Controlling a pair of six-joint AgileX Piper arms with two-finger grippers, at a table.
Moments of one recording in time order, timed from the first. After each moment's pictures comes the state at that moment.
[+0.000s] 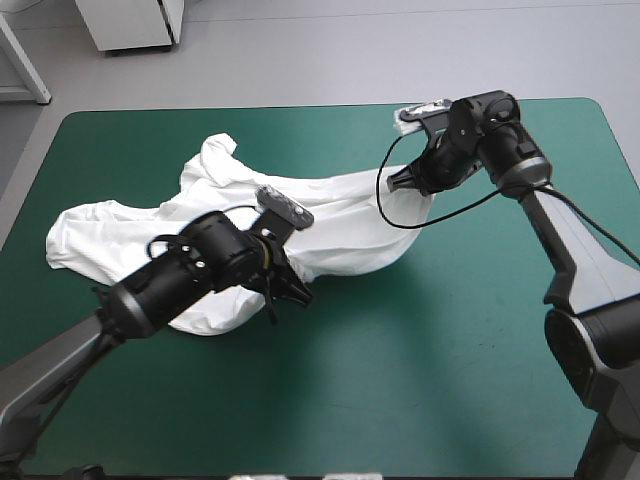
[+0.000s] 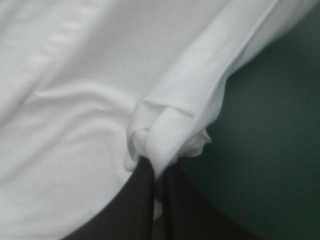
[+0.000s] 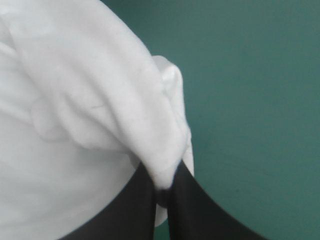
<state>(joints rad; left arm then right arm) -0.81 1.44 -1.36 0.26 1.11 -0.21 0.32 1.86 -1.92 0.05 1.24 -0.04</state>
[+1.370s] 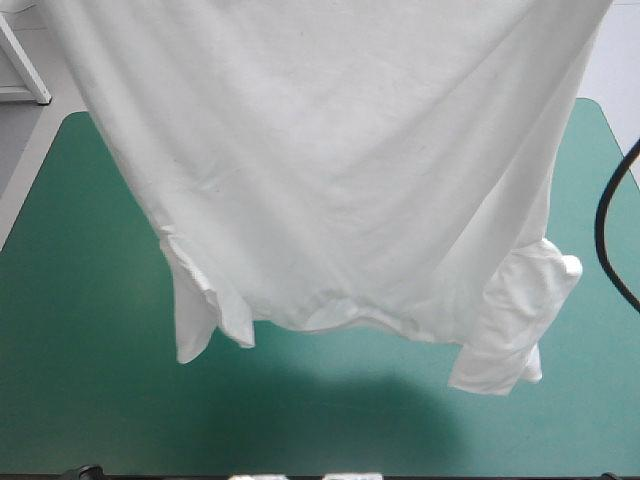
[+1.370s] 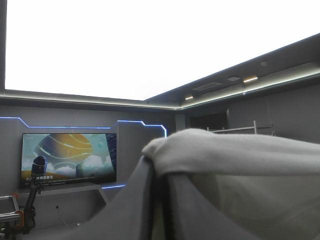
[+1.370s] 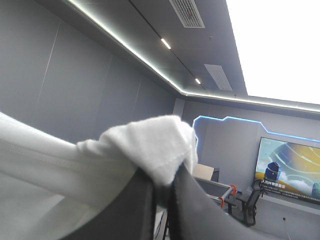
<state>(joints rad) -0.79 1.38 -2.53 0.28 0.64 -0.06 0.32 1.44 -2.82 0.21 0.91 -0.23</state>
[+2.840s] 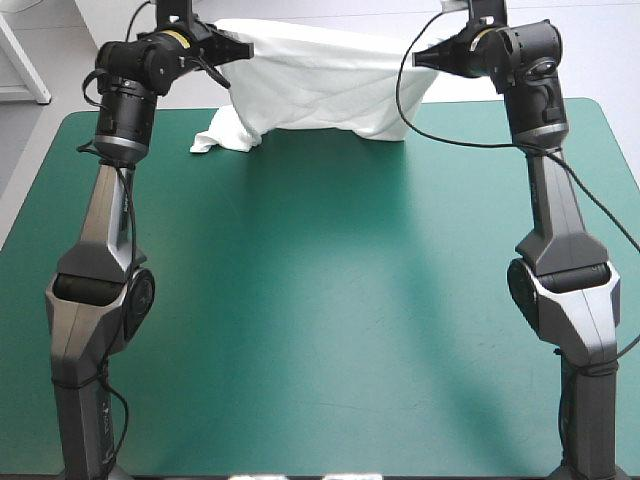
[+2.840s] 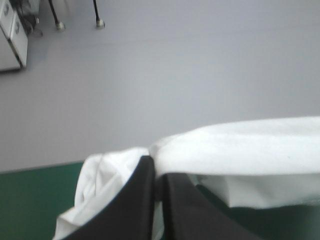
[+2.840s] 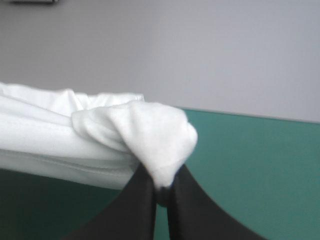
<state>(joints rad) -0.21 2.18 -2.63 -0.03 0.93 -0.01 0.20 2.24 -2.80 -0.06 1.20 0.09</state>
